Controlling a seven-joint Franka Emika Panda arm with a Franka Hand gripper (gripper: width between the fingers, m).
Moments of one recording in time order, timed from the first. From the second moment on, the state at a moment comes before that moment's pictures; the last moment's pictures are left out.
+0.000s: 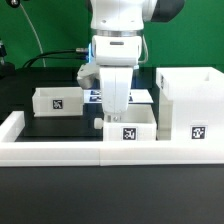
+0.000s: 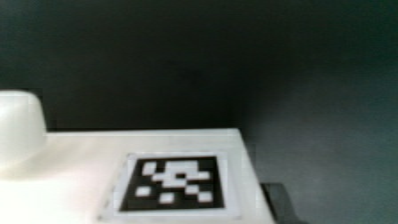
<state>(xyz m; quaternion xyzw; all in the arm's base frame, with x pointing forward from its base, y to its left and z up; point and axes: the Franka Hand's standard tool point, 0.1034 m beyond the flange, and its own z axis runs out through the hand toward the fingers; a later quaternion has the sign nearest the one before) 0.529 -0.024 0.018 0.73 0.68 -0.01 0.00</state>
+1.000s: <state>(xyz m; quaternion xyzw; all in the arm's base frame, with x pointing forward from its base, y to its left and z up) 0.536 -0.015 0.018 0.74 0.68 -0.01 0.00</state>
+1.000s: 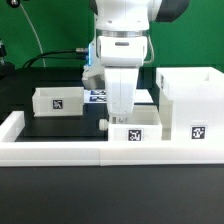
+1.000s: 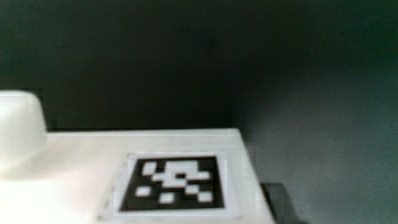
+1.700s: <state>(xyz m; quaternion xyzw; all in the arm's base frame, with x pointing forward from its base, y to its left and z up) 0.539 -0.011 0.015 0.72 0.69 0.00 0.00</state>
